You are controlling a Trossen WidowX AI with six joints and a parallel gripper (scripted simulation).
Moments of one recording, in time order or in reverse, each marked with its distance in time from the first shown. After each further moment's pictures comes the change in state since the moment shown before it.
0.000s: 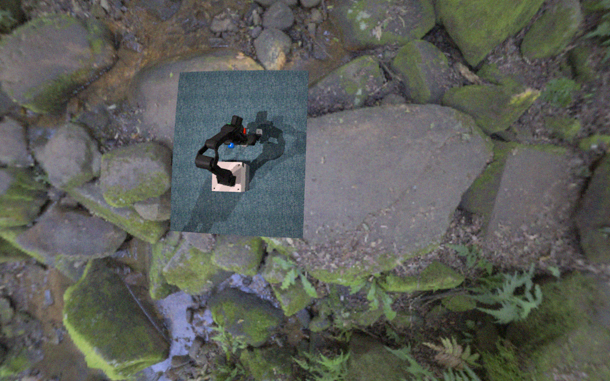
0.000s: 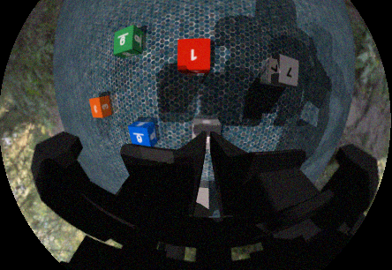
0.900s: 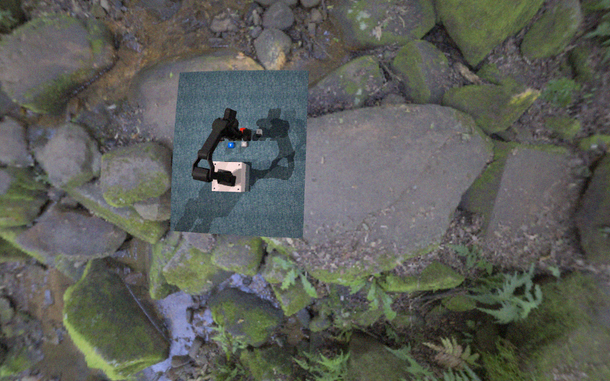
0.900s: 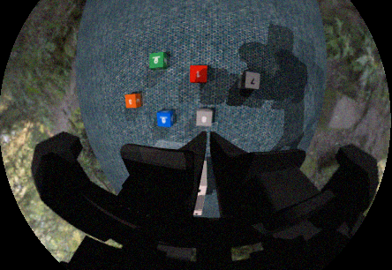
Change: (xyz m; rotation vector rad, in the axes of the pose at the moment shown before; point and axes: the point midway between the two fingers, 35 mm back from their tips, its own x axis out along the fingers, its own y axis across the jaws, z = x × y) arm -0.090 0.000 0.004 -0.013 -0.012 -0.002
